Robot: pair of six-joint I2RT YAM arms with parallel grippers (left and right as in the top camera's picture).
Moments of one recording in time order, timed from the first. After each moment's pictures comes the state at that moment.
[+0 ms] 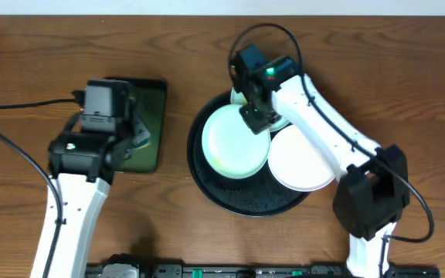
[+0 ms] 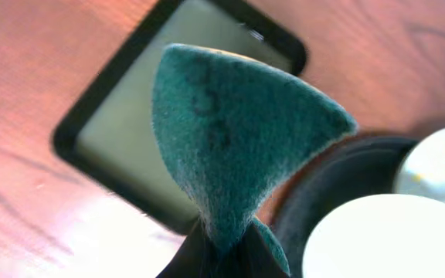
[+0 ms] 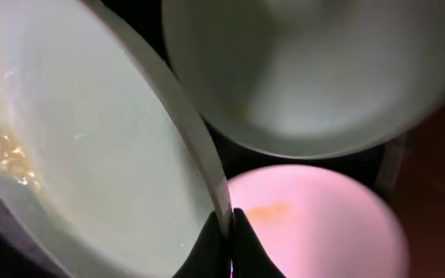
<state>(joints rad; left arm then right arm) -0.10 1.21 1.21 -1.02 -0.17 -0.60 0.59 2.04 1.83 -1.24 0.13 0.01</state>
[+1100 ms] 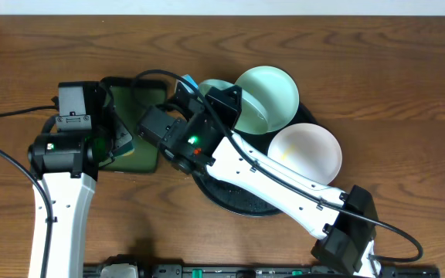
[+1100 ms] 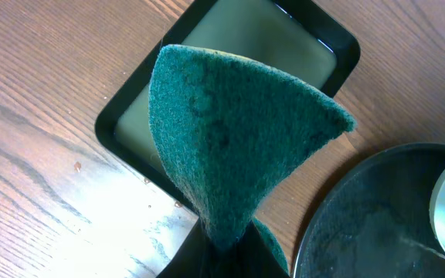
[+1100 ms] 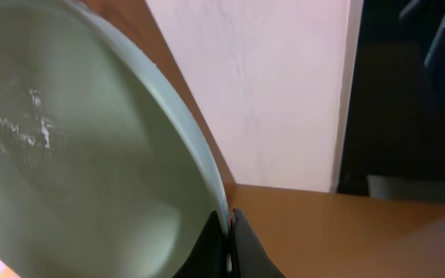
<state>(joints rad) 0.04 1.21 1.21 -1.07 -0.11 -0.53 1.04 2.03 1.99 -1.27 1.22 -0.08</state>
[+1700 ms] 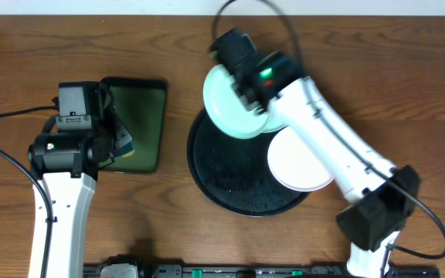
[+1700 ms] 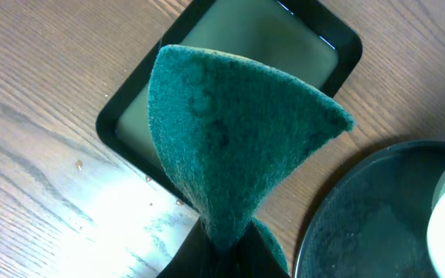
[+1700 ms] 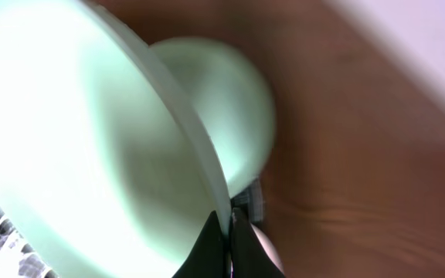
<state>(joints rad) 0.04 1.21 1.21 -1.08 -0.11 -0.53 0.63 1.98 1.99 -1.19 0.37 0.01</state>
